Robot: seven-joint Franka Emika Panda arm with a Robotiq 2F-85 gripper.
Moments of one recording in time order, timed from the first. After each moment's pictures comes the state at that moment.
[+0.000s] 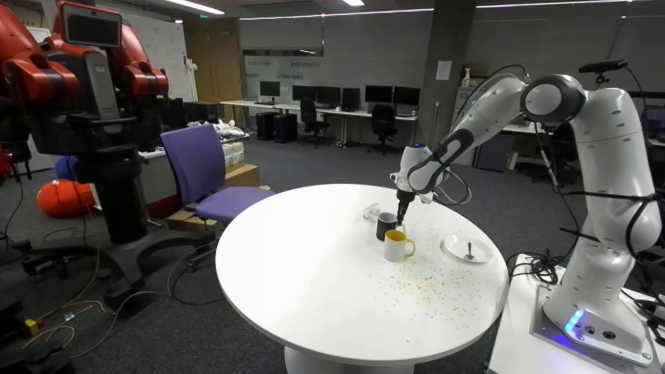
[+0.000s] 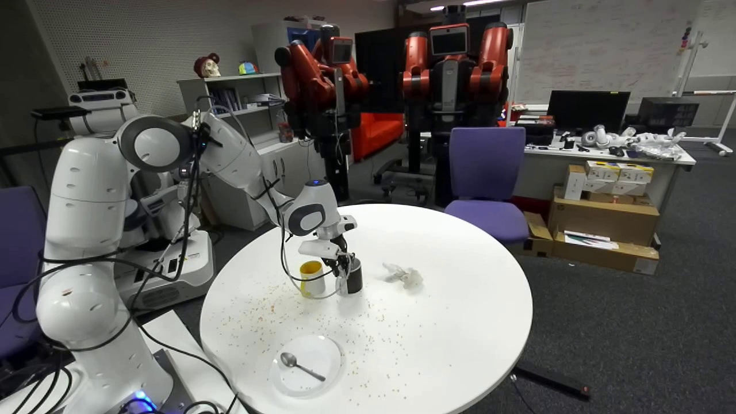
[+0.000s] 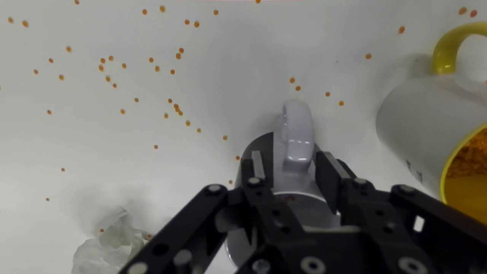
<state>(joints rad) -0.08 0.42 -0.07 -2.13 -0.08 2.68 -0.37</state>
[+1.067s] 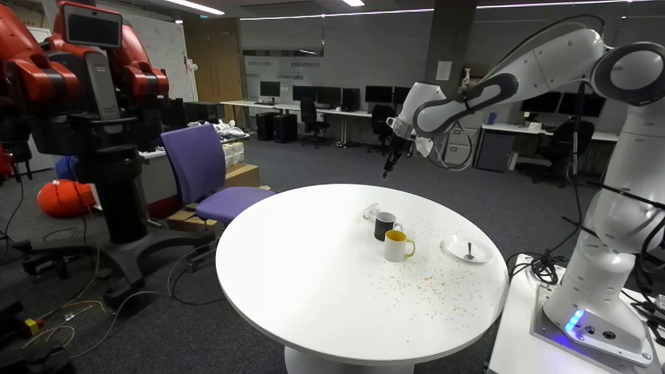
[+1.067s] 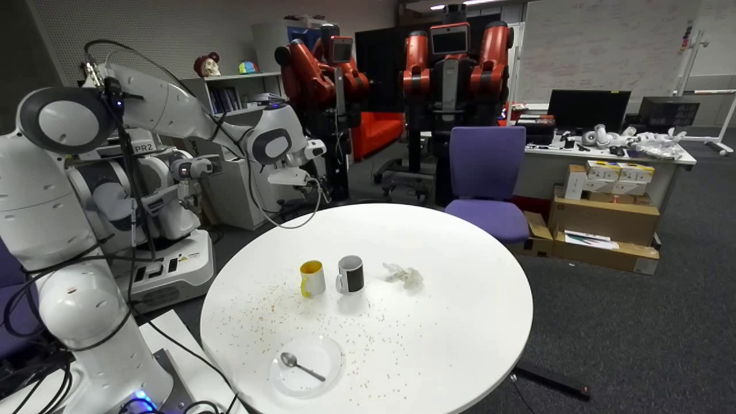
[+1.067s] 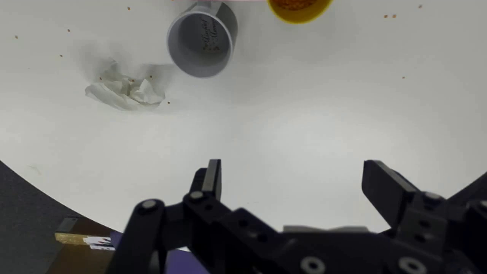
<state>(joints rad) -0.02 0.02 0.04 -2.10 0.02 2.44 -0.28</state>
